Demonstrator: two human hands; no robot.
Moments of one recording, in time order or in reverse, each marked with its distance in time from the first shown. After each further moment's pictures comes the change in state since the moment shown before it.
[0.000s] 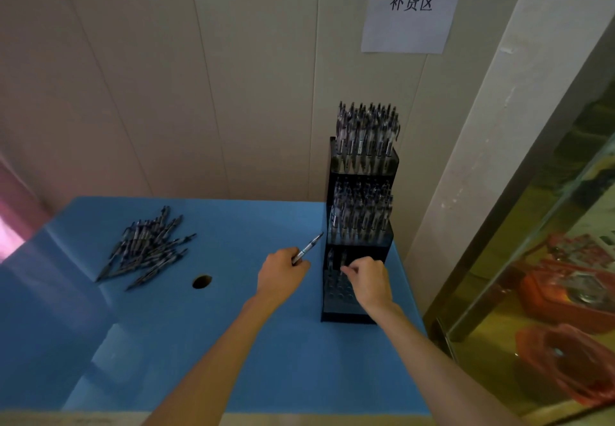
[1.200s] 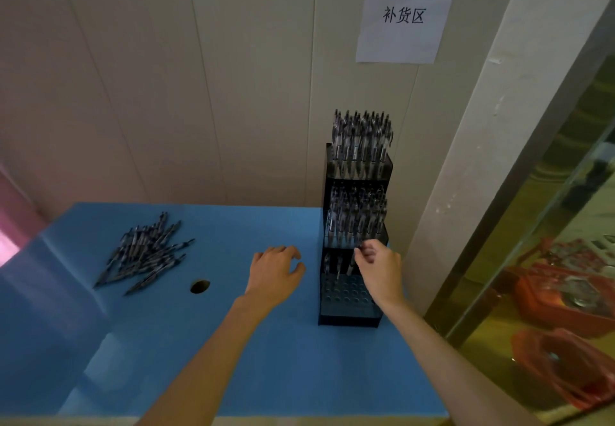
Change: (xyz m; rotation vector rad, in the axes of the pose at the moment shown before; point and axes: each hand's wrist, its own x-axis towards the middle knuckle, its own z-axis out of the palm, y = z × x) left_hand -0.003 -0.001 -0.018 0.527 0.042 0.273; right_hand -0.007 -0.014 -0.044 0.294 0.272 -0.119
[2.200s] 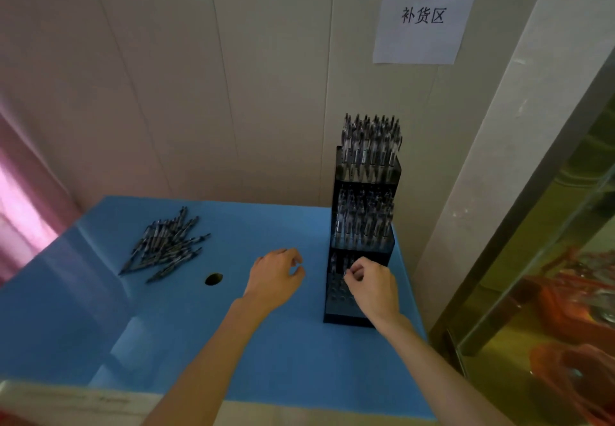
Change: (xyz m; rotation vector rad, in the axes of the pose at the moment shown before) left_hand -0.022 0.010 -0.027 -0.068 -0.054 -0.073; right_hand -0.024 -0.007 0.005 -0.225 -0.240 0.030
